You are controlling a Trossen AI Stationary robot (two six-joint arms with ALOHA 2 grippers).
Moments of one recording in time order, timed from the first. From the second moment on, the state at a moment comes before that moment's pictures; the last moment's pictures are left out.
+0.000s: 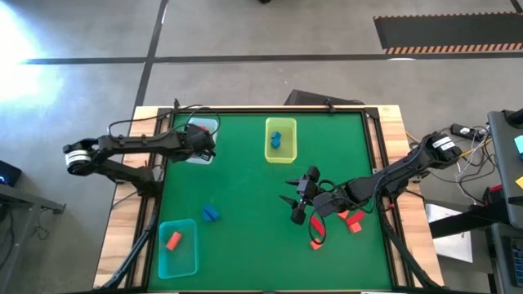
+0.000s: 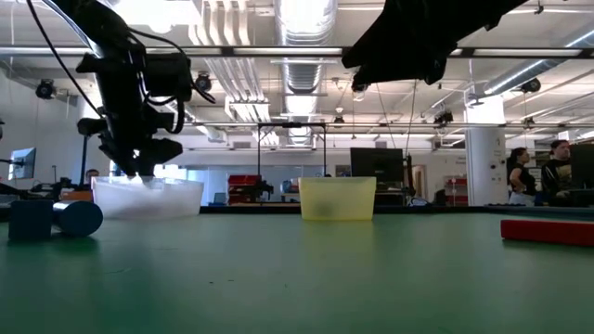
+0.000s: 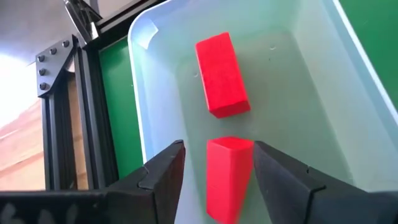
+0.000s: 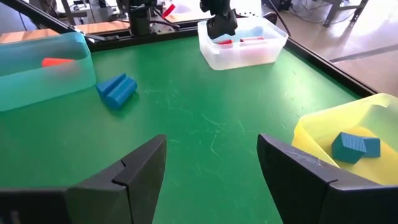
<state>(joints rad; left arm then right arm) 0.42 1.22 0.64 -0.70 -0.64 -0.67 0.40 1.47 0.83 0.11 0.68 0.36</state>
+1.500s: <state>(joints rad) -0.33 1.14 0.66 0.04 -0.58 -0.45 0.54 1.47 0.93 -0.07 0.35 0.74</state>
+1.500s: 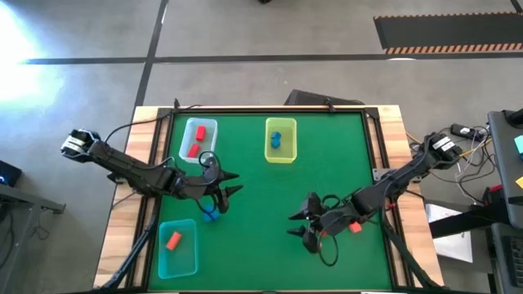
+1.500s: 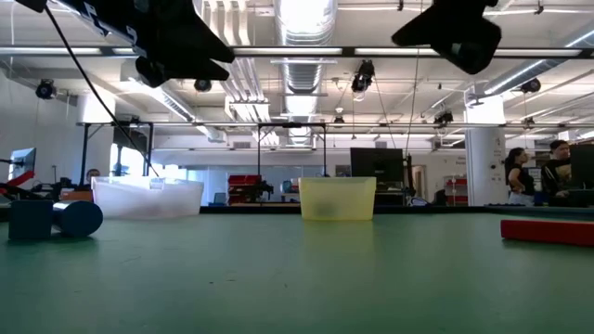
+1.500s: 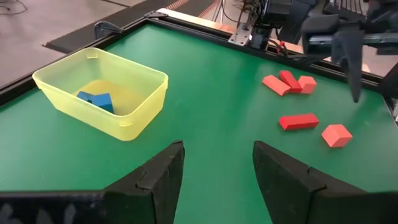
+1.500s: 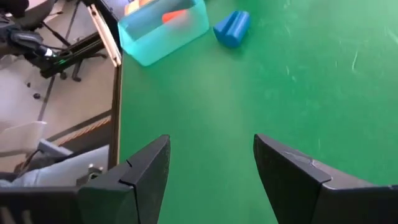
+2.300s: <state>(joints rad) -0.33 1.14 0.65 0.04 -0.58 -0.44 0.60 1.52 1.07 -0.81 0.26 1.42</state>
